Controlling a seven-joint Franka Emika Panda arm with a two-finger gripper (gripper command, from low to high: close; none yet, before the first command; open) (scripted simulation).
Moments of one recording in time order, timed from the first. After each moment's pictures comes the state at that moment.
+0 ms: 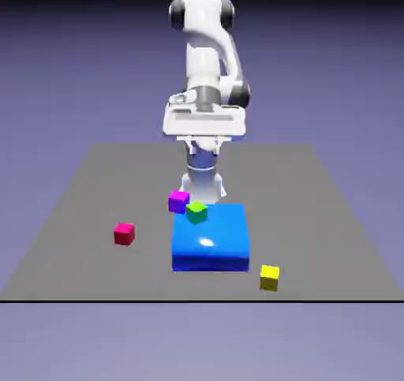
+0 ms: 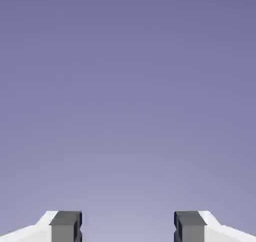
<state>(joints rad) 0.00 -0.53 0.02 -2.77 0.00 3.00 0.76</state>
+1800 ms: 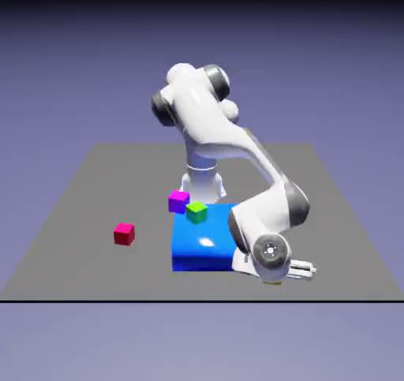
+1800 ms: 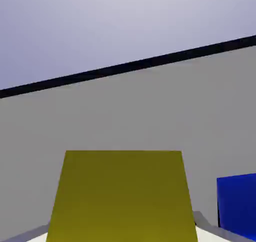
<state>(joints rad) -0.21 0.86 0.51 -1.61 -0.03 1.77 1.32</state>
